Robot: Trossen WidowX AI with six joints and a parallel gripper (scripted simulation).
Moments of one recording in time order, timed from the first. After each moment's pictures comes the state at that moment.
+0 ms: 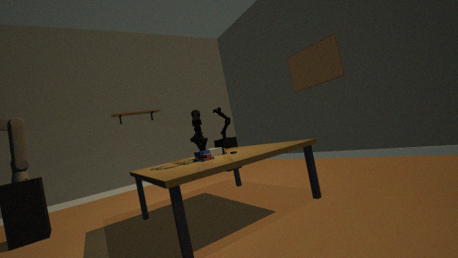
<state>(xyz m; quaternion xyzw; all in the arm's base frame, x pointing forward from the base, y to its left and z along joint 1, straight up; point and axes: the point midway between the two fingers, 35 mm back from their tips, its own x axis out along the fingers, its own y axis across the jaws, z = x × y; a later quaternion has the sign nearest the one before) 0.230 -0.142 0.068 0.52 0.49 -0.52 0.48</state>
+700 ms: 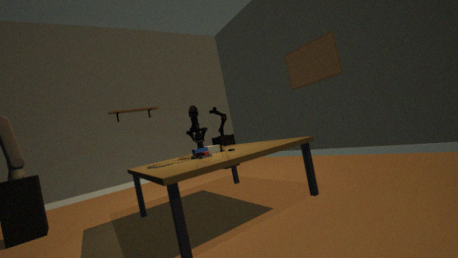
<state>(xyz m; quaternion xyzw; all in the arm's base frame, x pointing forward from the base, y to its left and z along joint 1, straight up) 0.238 -0.145 0.124 0.34 0.61 -0.34 0.63</state>
